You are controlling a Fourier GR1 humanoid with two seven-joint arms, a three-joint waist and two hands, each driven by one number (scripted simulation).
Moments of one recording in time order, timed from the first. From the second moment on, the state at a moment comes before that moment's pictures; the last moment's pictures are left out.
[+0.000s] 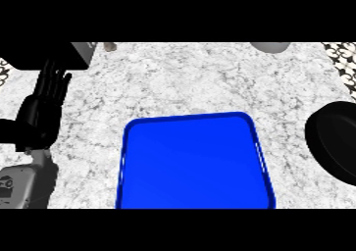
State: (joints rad) left arm -0.25 0.19 0.10 -1.57 0.11 0.10 0.06; right arm -0.21 -0.27 -0.47 -1.66 1.37 -0.15 0.69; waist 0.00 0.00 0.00
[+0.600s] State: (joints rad) left arm -0.26 0.19 0.12 -1.55 0.12 0.08 0.05; right arm -0.26 -0.30 -0.60 -1.37 1.02 -0.18 0.52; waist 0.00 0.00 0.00
